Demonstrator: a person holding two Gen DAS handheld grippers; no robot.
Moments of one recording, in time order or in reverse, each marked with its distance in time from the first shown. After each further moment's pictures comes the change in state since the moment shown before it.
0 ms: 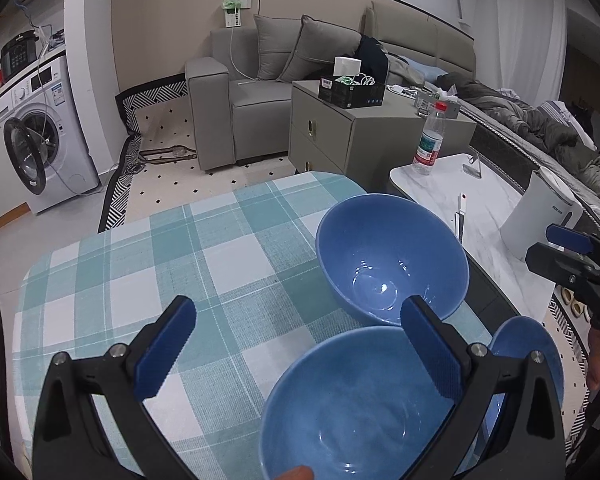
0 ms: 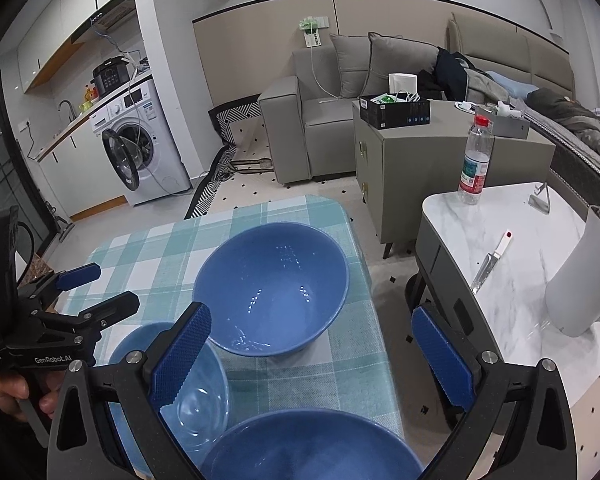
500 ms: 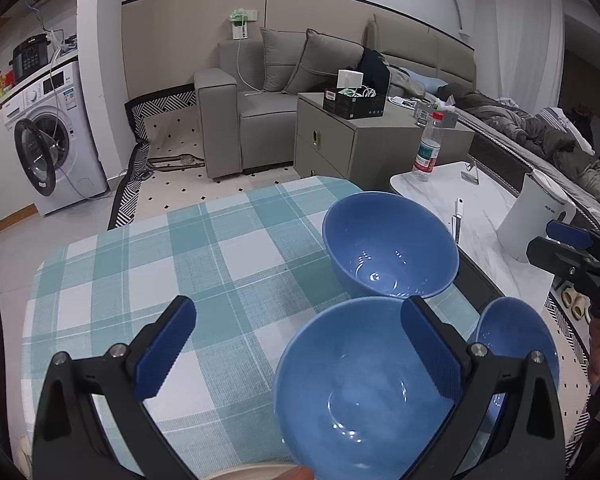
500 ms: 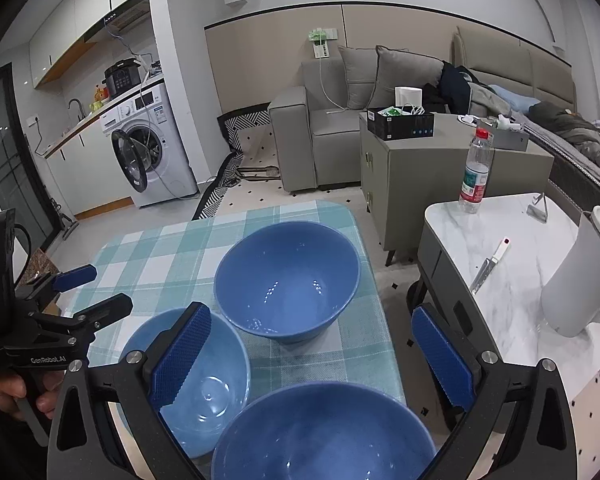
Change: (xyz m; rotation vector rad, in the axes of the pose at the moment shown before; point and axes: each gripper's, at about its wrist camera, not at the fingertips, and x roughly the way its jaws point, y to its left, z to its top) left arm -0.035 0.007 -0.022 -0.005 -0.052 0.013; right arm -0.030 0.017 -0.016 -0.034 -0.044 0.002
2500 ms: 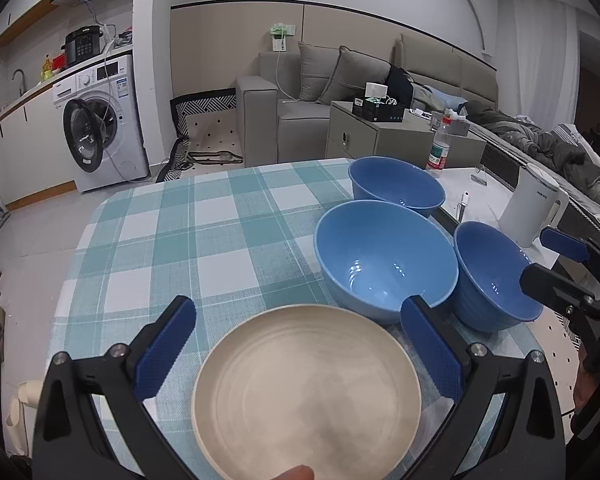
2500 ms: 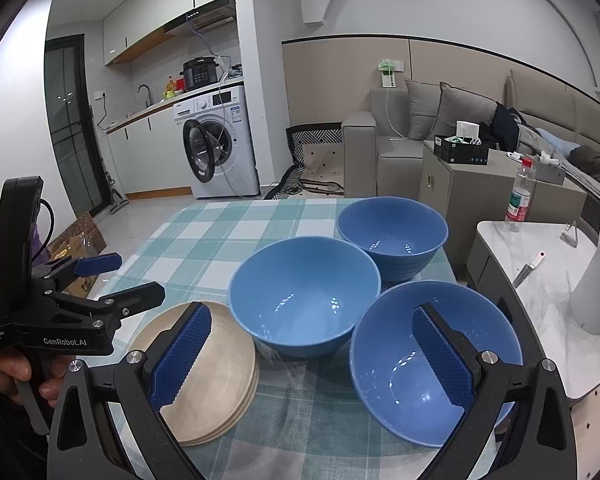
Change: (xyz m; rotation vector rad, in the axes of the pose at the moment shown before) left arm -0.115 0.010 -0.122 -0.075 -0.069 0.095; right arm -0.098 0.097 -0.126 -0.151 -0.115 0.155
